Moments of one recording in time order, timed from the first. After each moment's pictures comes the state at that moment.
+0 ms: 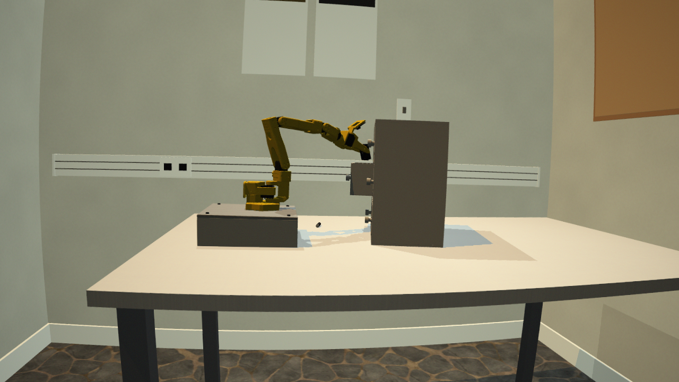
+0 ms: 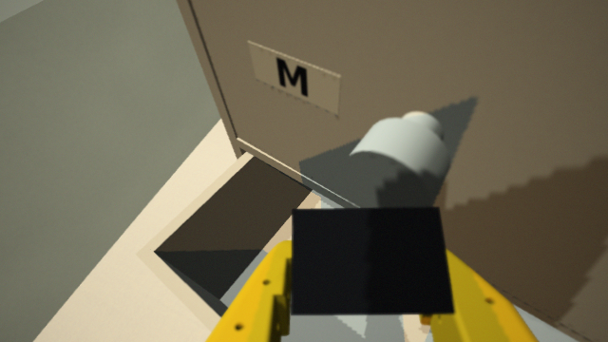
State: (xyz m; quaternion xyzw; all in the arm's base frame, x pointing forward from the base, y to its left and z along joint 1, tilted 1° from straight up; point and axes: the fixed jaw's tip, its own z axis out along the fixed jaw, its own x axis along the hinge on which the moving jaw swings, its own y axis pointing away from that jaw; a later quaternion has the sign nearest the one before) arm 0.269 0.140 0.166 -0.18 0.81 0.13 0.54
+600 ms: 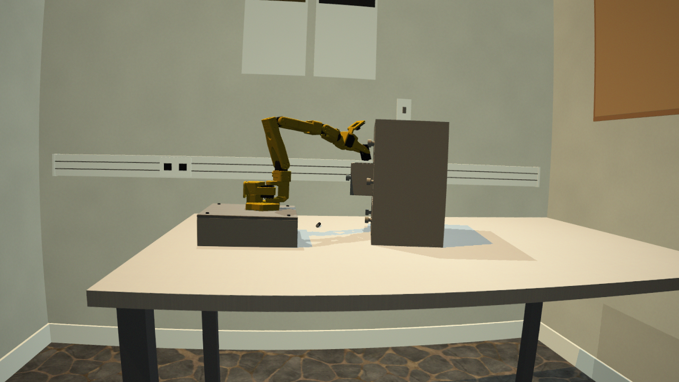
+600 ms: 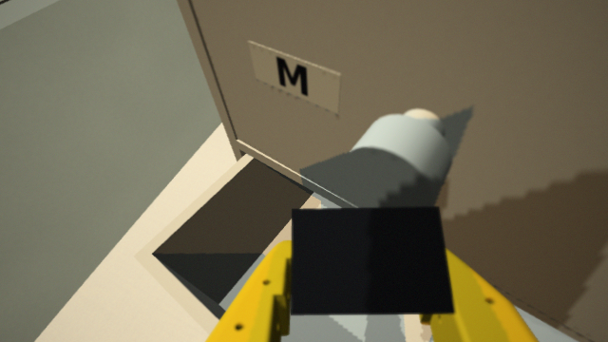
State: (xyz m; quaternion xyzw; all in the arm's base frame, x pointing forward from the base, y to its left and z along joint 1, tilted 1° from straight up) arm 0.269 0.140 0.164 -0.18 0.81 0.13 0.55
